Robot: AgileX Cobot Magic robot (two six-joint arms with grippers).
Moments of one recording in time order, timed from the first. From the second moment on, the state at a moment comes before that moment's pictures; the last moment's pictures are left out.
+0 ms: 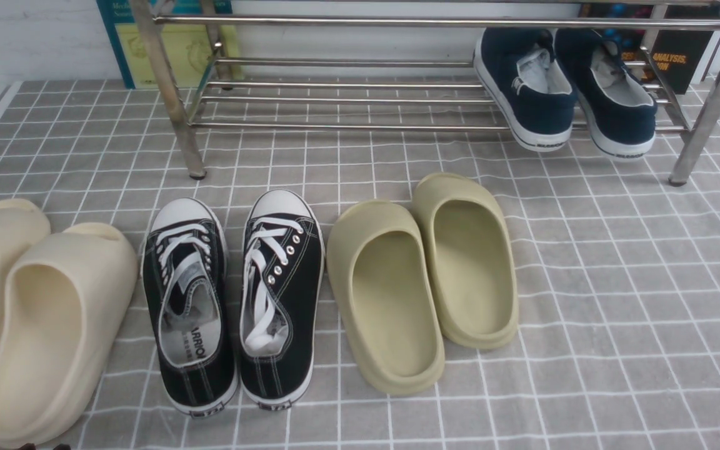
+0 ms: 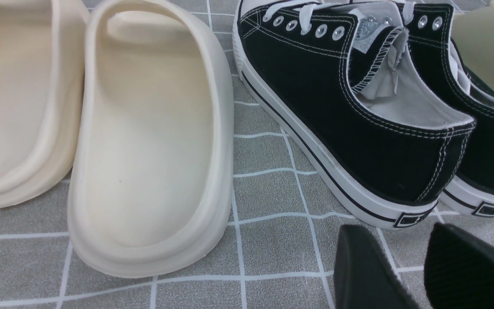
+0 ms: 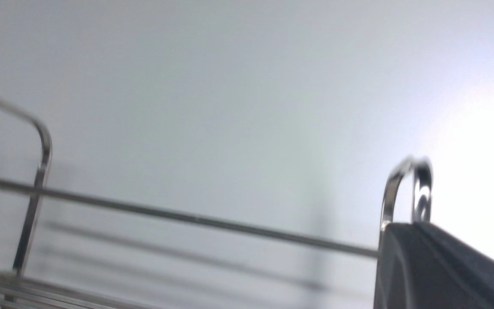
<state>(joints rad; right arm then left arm) 0.11 0.57 -0.60 -0.06 -0.58 -0.06 -0.13 -0.01 0.03 -0.06 0.40 -0.08</state>
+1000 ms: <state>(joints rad) 0.06 -0.01 0.03 0.11 0.26 0.07 -0.13 -0.01 0.03 -0.06 0.40 -0.08</state>
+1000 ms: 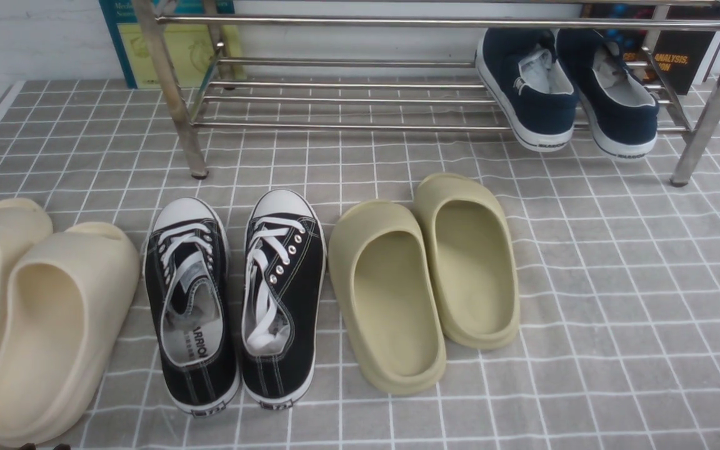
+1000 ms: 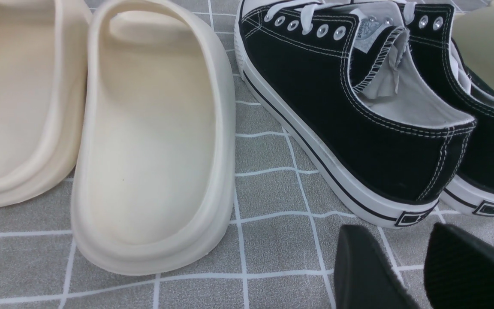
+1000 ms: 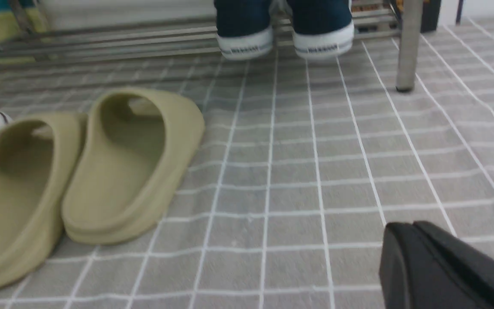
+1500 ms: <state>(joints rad) -0.01 -0.01 0.02 0.09 0.39 0.07 -0.13 -0.01 0.03 -0.06 0.40 -0.08</state>
